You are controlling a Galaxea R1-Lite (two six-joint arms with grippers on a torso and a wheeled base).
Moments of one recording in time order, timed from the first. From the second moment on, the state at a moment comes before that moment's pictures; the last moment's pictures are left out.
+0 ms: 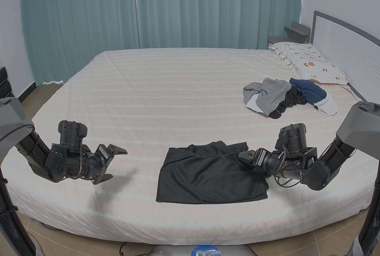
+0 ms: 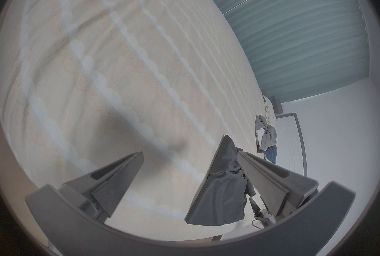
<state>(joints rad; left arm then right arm) -0.08 2.01 -0.68 -0.58 -0.32 -0.98 0.40 2.14 -0.75 -0.80 0.01 0.70</state>
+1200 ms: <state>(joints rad) -0.08 2.03 -0.69 -0.58 -0.32 -0.98 0.29 2.32 -1.08 -0.70 -0.02 0.68</state>
